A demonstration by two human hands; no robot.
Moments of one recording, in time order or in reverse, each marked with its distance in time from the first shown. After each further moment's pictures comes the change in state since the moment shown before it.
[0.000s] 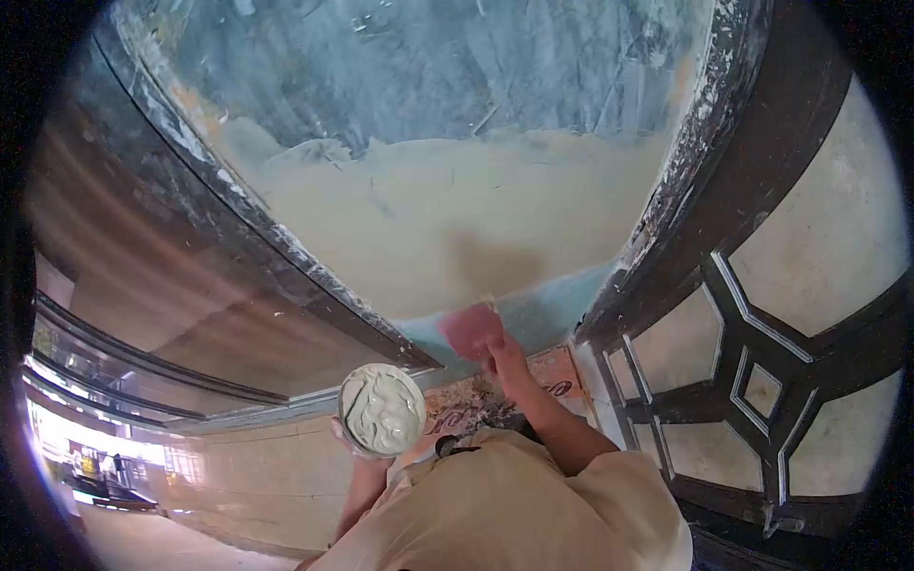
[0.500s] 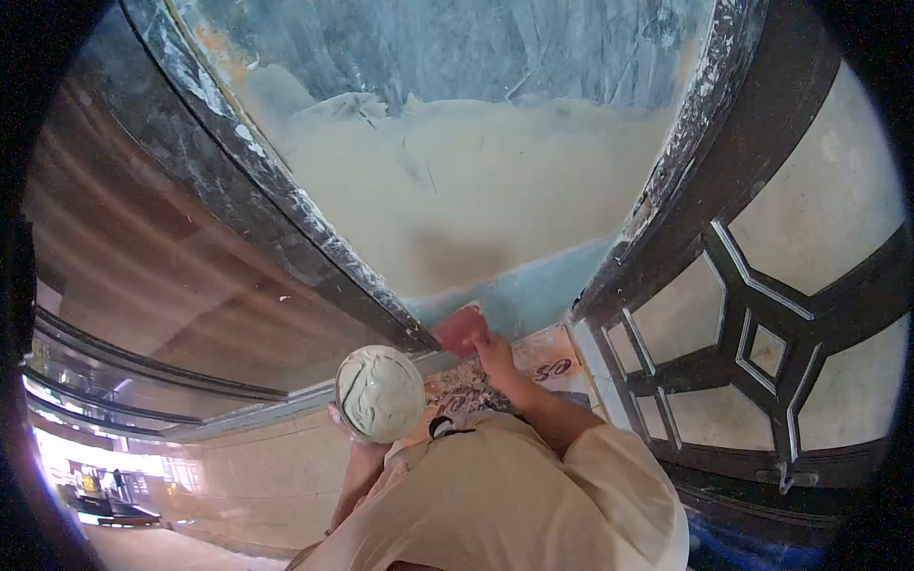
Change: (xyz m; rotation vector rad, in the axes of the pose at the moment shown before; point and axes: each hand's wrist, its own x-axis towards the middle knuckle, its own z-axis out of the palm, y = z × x) left_hand 0.001 0.029 -0.054 -0.015 0.104 -0.080; right_hand -0.001 0.059 0.048 -0.312 0.131 -0.058
